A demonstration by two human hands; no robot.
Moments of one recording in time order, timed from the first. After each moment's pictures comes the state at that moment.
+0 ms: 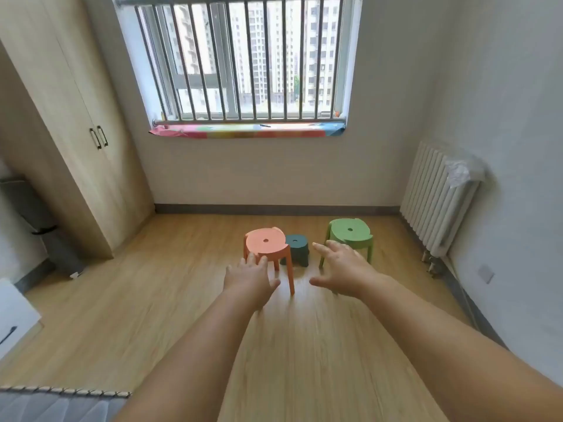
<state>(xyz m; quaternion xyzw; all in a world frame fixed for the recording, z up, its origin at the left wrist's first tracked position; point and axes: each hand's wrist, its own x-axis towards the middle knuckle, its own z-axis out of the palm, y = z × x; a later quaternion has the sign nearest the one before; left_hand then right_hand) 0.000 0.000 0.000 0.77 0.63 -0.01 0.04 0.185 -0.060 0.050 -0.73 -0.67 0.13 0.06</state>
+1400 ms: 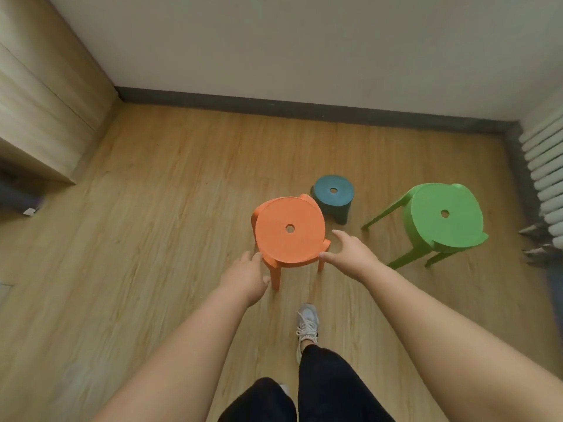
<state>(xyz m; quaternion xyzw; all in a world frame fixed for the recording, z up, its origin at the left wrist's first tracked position) 0.021 0.641 -0.213 0.68 0.65 -0.19 0.29 0.245 0.640 -0.194 -0.76 -0.50 0.42 0.02</state>
